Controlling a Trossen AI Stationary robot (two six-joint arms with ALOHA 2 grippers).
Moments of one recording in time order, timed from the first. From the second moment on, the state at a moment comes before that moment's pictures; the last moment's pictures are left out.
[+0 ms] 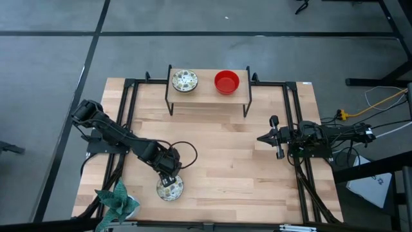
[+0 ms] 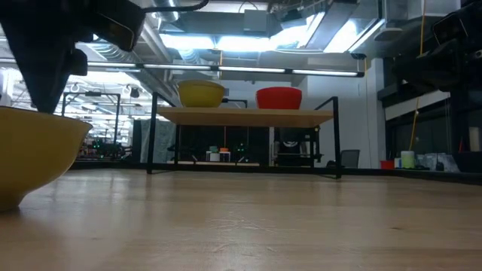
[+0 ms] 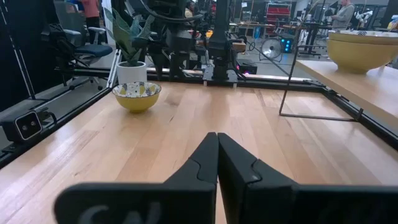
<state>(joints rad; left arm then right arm) -0.46 1.55 1.08 -0.90 0.02 -1.03 0.10 0.08 0.01 0.02 0.03 -0.05</state>
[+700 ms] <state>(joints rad) -0.44 1.60 1.08 -0.89 0.11 -1.04 0.10 0.08 0.01 0.02 0.03 -0.03</state>
